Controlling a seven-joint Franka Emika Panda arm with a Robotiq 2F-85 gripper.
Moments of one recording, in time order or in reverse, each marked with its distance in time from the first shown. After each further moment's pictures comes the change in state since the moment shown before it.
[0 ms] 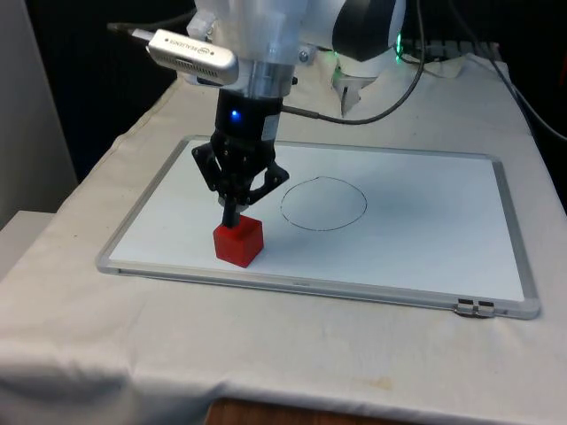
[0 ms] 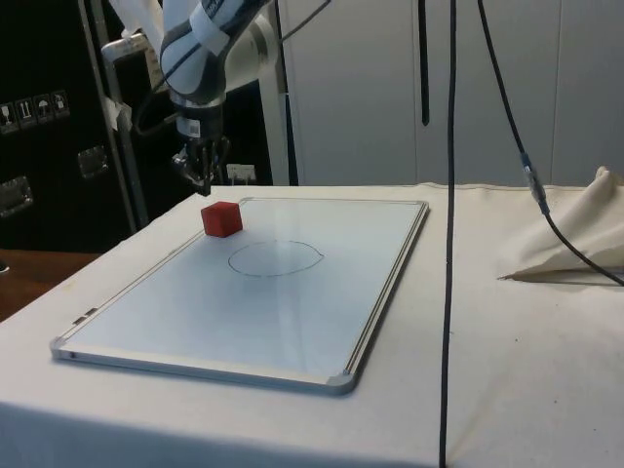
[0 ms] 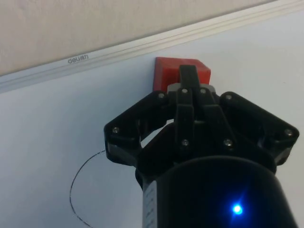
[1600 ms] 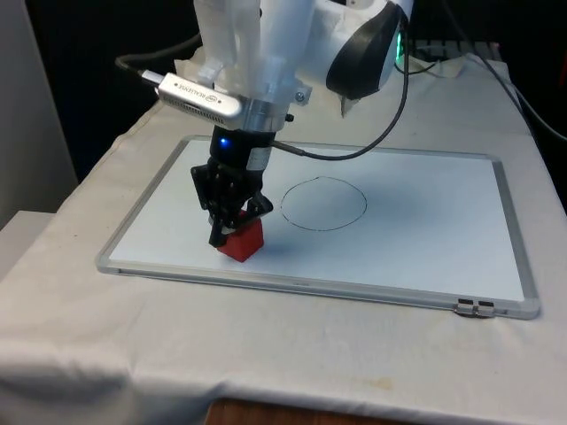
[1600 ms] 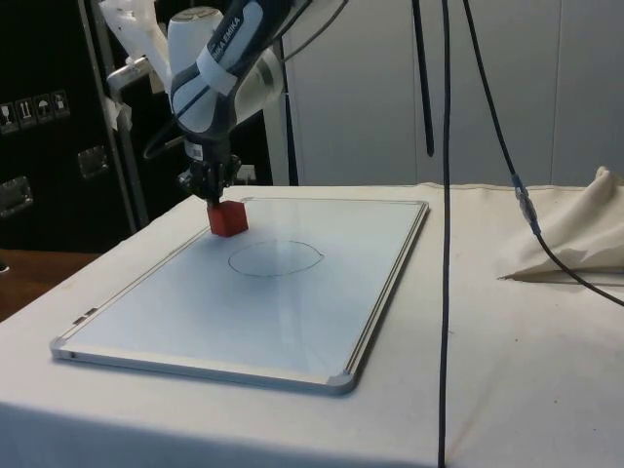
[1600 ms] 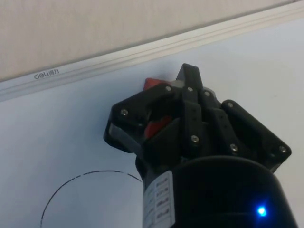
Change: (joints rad) arm 0.016 0.092 -0.035 0.013 -0.020 0.068 0.279
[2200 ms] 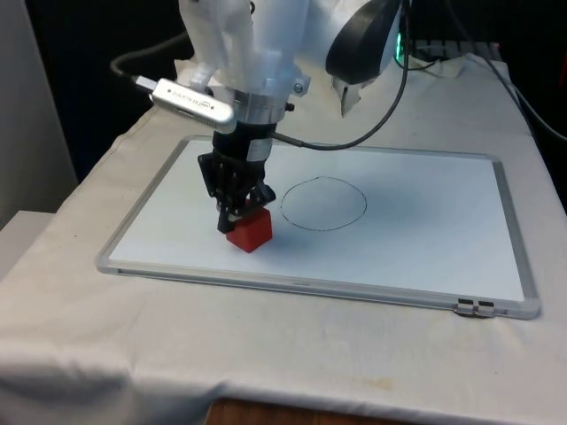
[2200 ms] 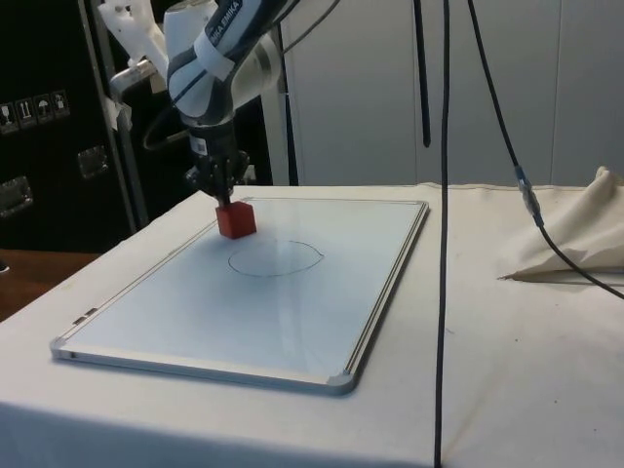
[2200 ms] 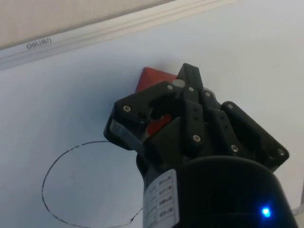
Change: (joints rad) arm 0.013 -0.030 -0.020 0.000 0.000 -0.144 0.059
